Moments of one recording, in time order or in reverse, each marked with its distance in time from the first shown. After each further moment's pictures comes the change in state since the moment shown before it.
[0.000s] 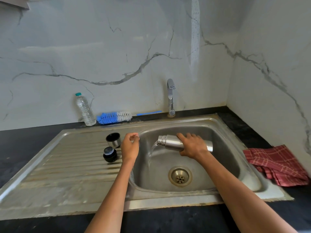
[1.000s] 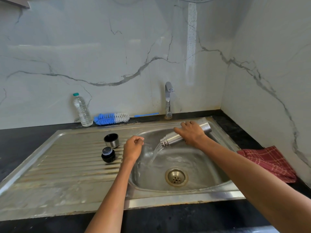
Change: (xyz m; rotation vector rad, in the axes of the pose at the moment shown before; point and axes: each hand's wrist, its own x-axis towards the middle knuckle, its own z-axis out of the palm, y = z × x) left_hand -0.006 0.009 0.000 0.148 -0.190 0.033; right_hand 0.027 0.010 -0.050 -0.541 0.022 -0.171
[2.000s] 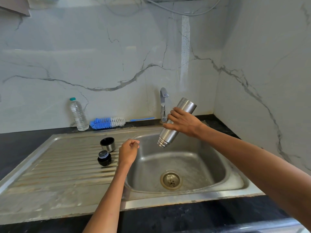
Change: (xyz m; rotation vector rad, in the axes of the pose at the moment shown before) left_hand -0.007 0.005 -0.004 0.014 0.022 0.012; right_hand -0.018 0.038 -0.065 -0.491 0.318 -0.318
